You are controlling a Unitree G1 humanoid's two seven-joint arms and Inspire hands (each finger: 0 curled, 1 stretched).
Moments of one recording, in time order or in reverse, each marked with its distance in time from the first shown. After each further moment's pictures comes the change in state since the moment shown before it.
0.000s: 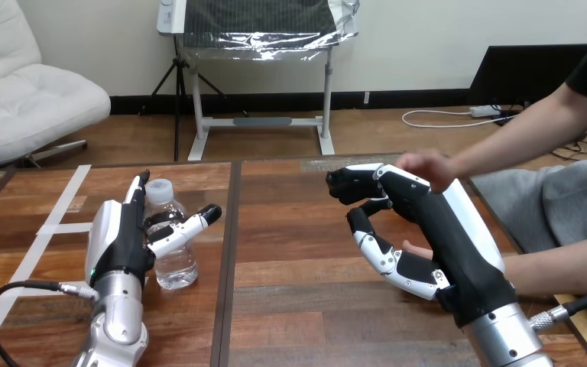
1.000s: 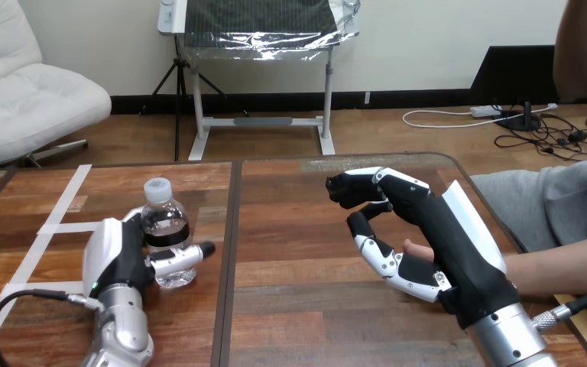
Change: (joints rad) left arm -0.115 -0.010 -0.035 0.314 0.072 -0.070 0.107; right arm 0.001 -0.029 -0.003 0.000 0.003 0.000 0.015
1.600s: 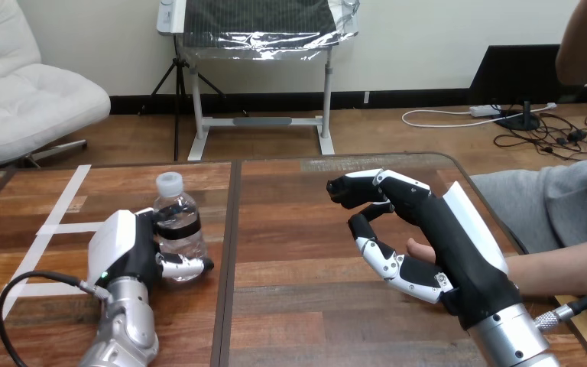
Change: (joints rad) left arm -0.051 0.004 -0.079 0.093 0.080 -0.001 0.064; right arm 0.002 -0.008 0.000 -0.002 0.000 0.000 0.000
